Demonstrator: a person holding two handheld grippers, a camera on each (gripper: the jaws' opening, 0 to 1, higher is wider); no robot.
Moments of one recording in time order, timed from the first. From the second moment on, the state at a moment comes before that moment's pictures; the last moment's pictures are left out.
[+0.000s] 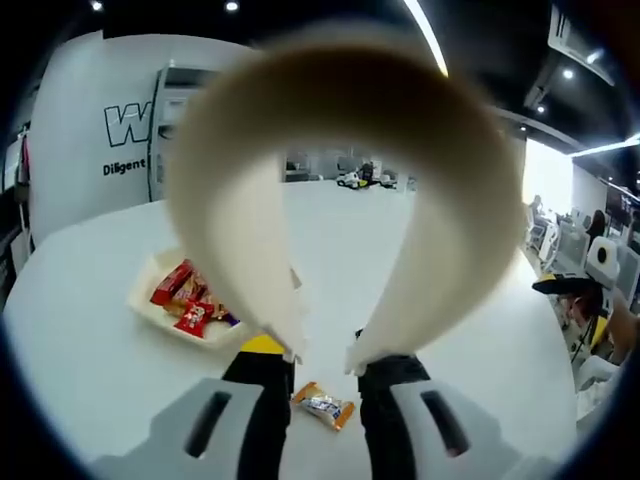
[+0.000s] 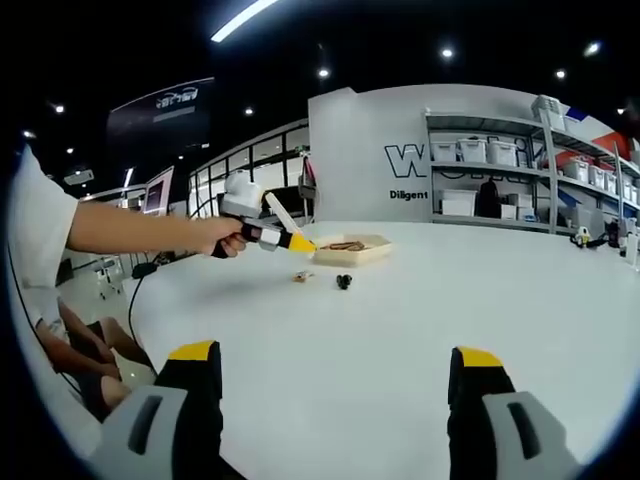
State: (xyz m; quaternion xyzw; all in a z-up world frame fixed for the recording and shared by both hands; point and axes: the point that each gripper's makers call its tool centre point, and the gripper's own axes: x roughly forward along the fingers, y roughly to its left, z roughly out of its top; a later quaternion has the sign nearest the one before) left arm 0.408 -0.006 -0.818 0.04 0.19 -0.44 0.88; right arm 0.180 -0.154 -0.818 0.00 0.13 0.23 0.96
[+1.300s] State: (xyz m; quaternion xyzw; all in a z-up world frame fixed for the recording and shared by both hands) left arm 0.389 0.025 -0.832 0.03 0.18 -0.43 0.88; right arm 0.170 -0.135 -0.824 -0.01 0.14 0.24 0.96
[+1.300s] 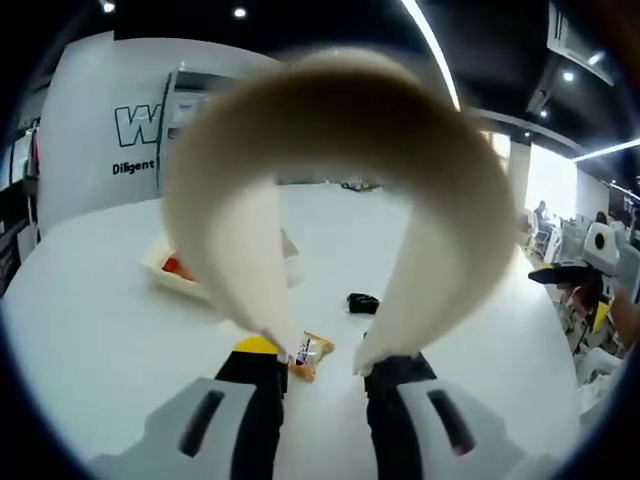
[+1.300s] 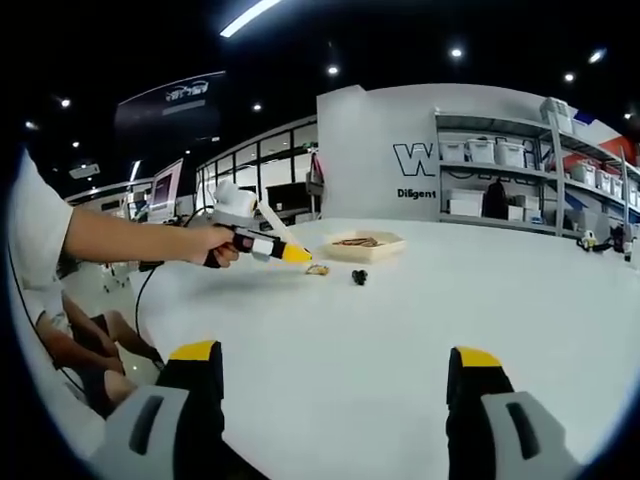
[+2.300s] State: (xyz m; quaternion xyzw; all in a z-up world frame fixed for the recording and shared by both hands) left arm 0.405 0.011 -0.852 0.05 0.20 -0.47 0.86; right arm 0.176 -0.157 -0.829 -0.01 0.14 0.22 0.97
